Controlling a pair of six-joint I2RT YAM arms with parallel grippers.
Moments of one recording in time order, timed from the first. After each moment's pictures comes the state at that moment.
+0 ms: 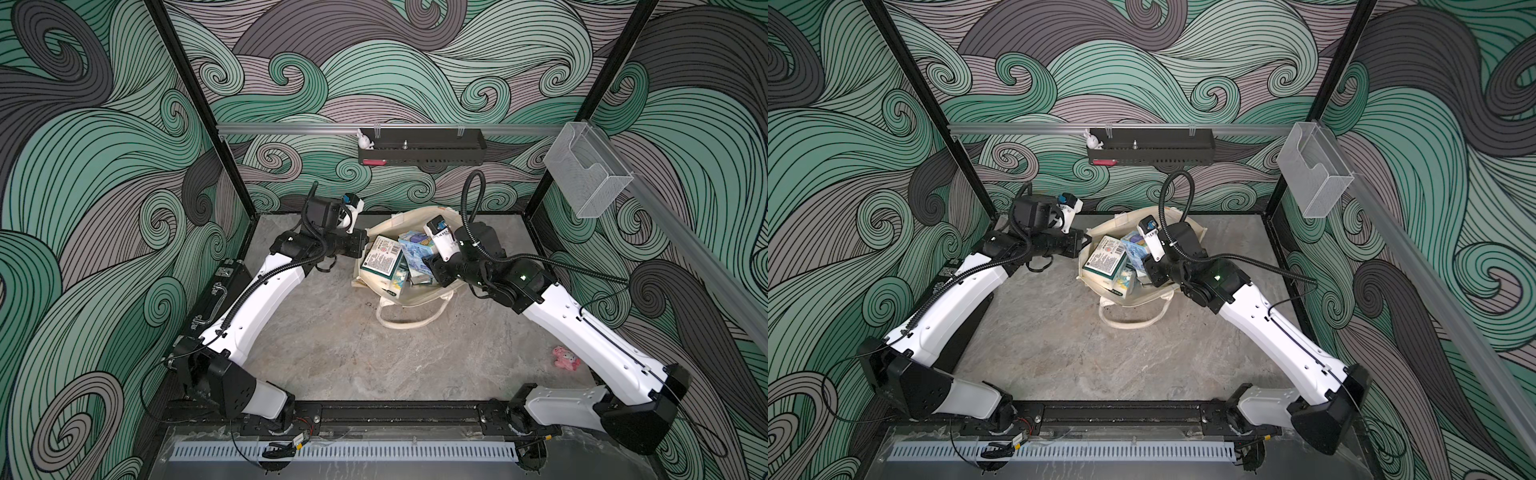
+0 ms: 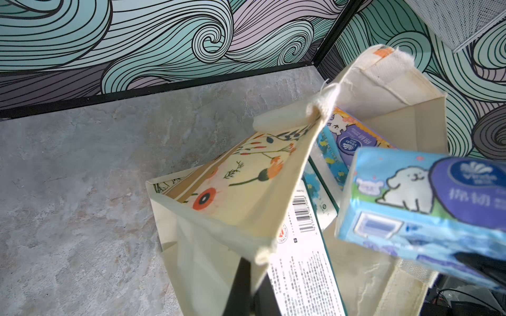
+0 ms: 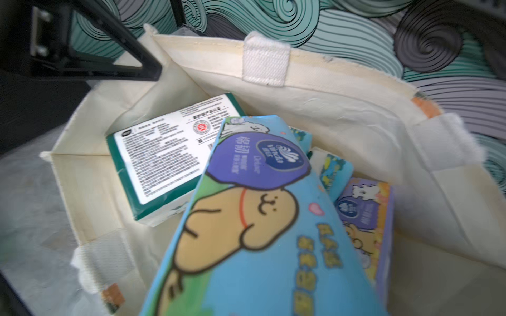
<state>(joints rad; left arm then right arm) -0.42 1.45 1.49 -0.69 0.27 -0.17 0.73 1.28 1.39 -0.72 0.19 -0.11</state>
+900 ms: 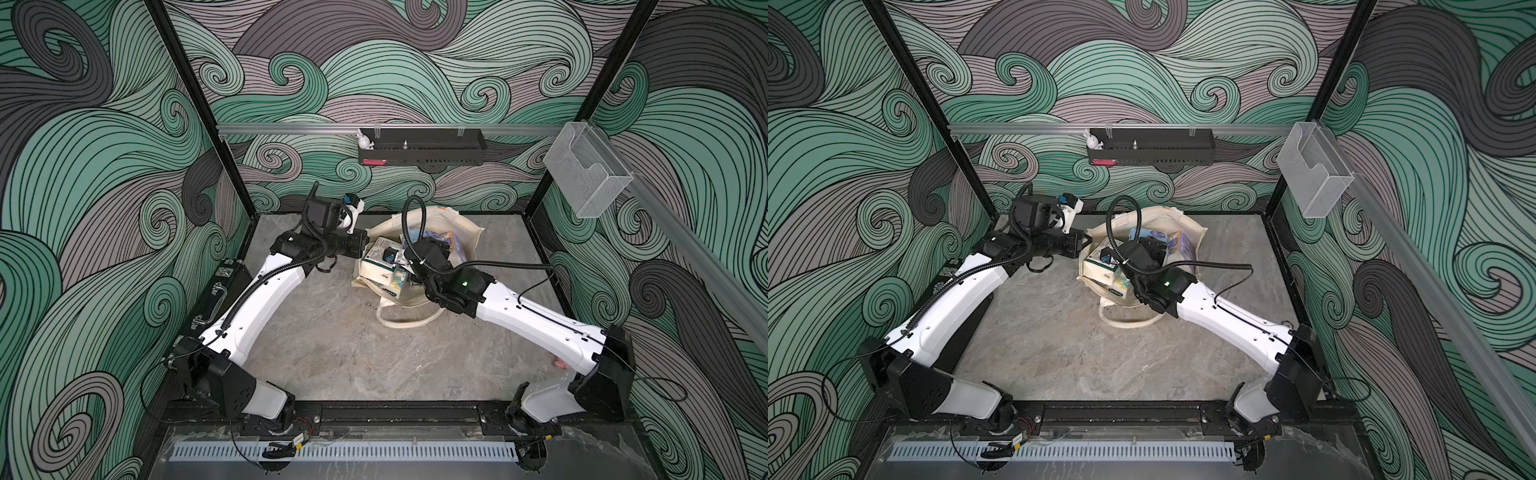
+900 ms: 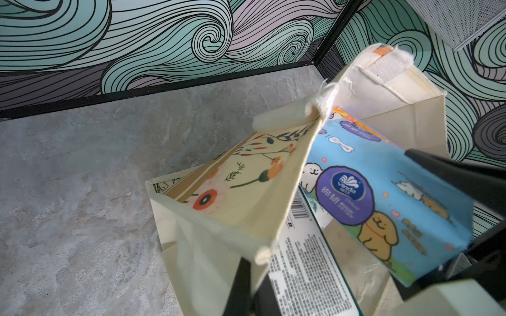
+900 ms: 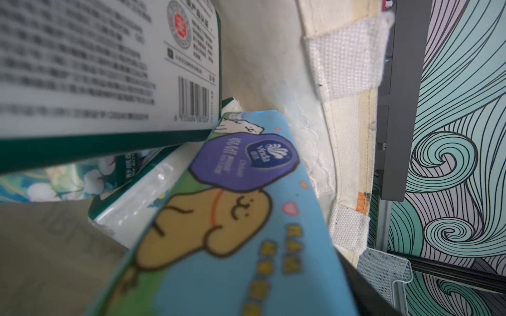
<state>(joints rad) -0.42 1.45 1.49 -0.69 0.26 -0.17 0.91 1.48 1.33 -0.52 0.78 -0.85</state>
